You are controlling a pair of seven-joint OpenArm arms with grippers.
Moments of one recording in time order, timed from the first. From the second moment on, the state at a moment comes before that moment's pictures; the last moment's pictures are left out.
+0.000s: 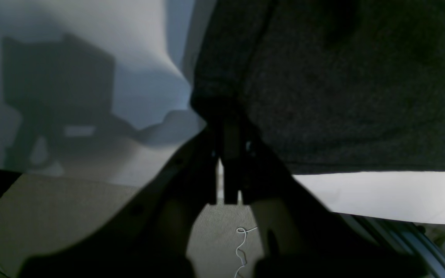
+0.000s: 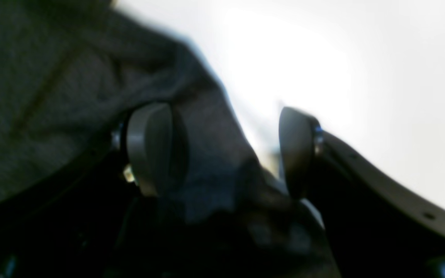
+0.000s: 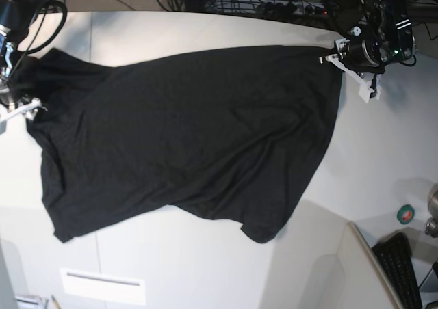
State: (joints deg) left arm 19.2 -13.7 -22.2 86.8 -26.1 -12.3 62.2; right arm -0.6 13.9 35.0 52.2 5.8 22.1 -20.0
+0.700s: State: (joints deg) left arm 19.5 -13.6 -22.2 87.0 -26.1 -12.3 62.2; right arm -14.1 9.8 32.2 71.3 5.4 22.3 -22.5
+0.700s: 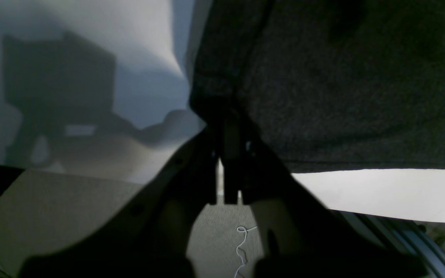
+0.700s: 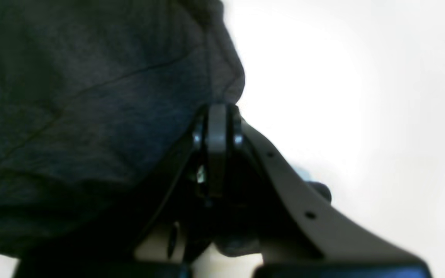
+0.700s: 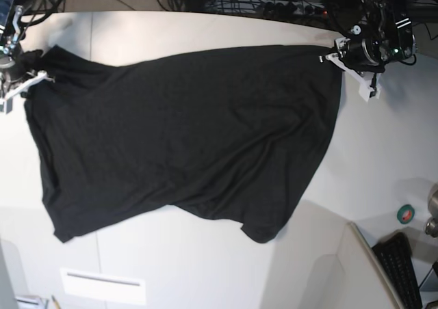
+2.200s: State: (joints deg) left arm 19.7 -13.7 -22.2 86.9 -26.1 -12.3 62.0; right arm -2.9 7.3 44.7 60.1 6.6 27.5 -28.9
